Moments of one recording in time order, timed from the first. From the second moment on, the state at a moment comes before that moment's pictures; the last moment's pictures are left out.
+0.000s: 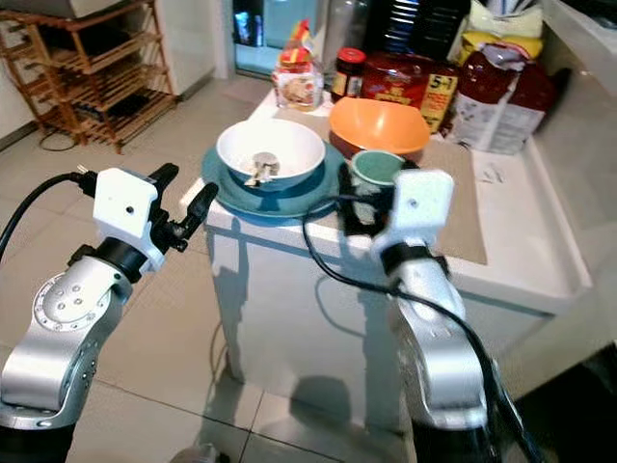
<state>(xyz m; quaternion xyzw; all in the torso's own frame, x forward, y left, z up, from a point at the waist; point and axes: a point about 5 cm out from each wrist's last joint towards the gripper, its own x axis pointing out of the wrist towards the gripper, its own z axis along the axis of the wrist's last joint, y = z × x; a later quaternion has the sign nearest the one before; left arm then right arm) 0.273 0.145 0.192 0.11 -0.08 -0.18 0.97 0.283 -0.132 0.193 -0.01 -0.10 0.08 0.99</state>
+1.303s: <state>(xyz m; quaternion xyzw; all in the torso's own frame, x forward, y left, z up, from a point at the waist) 0.268 0.134 0.183 0.11 -0.06 -0.23 0.97 0.287 -0.178 0.199 -0.04 -0.03 0.12 0.99</state>
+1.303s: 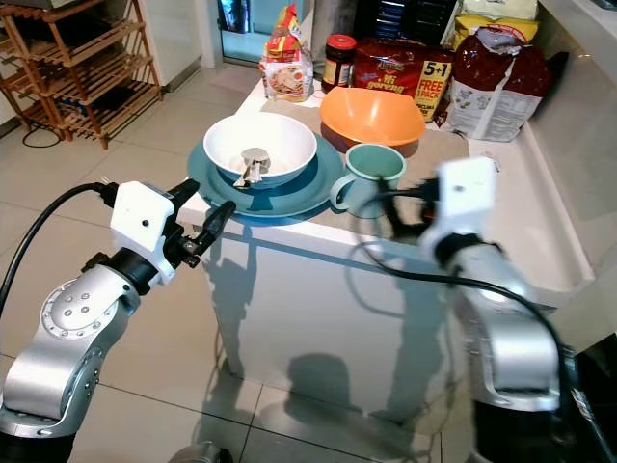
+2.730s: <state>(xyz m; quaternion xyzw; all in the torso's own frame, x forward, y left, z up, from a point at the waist) 0.234 0.110 0.178 0.07 -0.01 -0.42 0.90 0.312 -0.202 0.201 -0.23 0.04 0.12 0.96</state>
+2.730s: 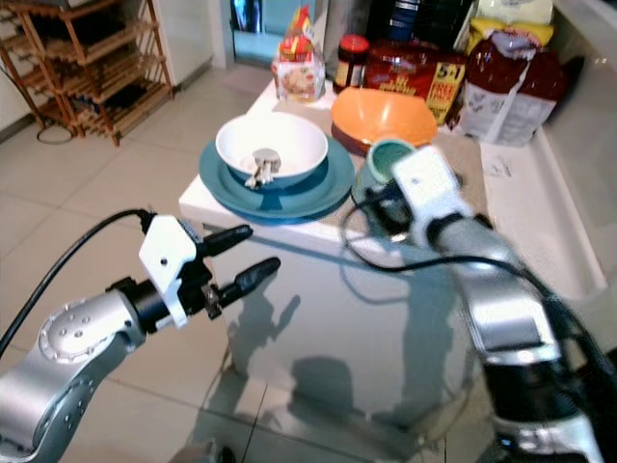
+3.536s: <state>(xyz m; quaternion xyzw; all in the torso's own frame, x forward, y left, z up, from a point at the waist) 0.234 0.109 0.179 0.07 -0.01 -0.43 0.90 0.288 -0.208 0.208 -0.08 -0.02 0.14 0.99</state>
